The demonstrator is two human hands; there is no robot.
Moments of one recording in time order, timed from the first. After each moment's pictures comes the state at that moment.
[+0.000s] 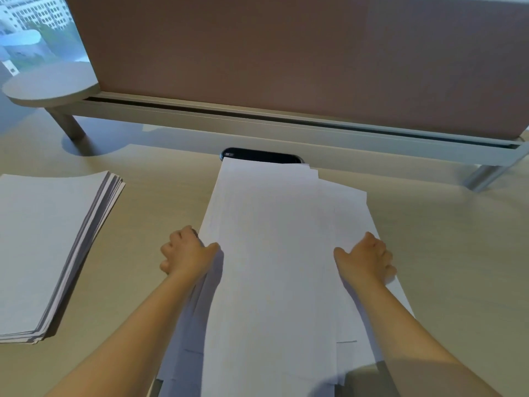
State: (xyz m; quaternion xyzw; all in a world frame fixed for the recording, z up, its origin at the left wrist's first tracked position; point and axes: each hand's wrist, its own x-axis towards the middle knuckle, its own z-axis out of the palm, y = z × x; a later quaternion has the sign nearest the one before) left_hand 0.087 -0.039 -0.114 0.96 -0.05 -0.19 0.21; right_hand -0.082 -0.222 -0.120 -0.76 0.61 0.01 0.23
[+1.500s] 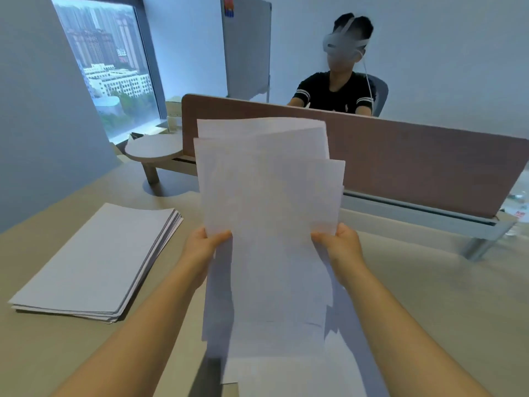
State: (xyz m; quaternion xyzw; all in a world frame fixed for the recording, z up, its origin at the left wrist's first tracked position) left_hand 0.053 0.013 0.013 0.68 -0.04 -0.21 0.70; right_hand -0.056 -0.160 0.026 -0.64 0.33 -0.22 0.66
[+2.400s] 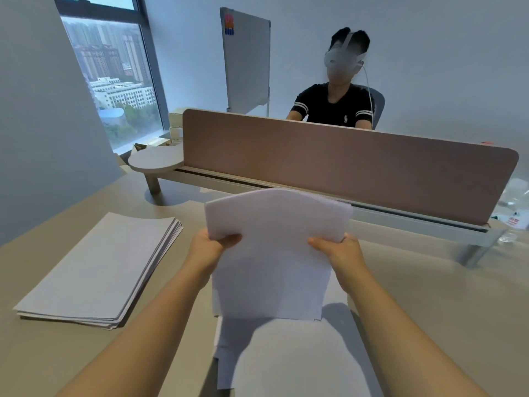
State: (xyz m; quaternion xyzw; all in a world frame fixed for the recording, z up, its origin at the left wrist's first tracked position) left_hand 0.045 0.007 0.027 0.69 -0.11 -0.18 0.69; right_hand -0.072 -0.167 0.034 -0.63 0.30 -0.22 0.68
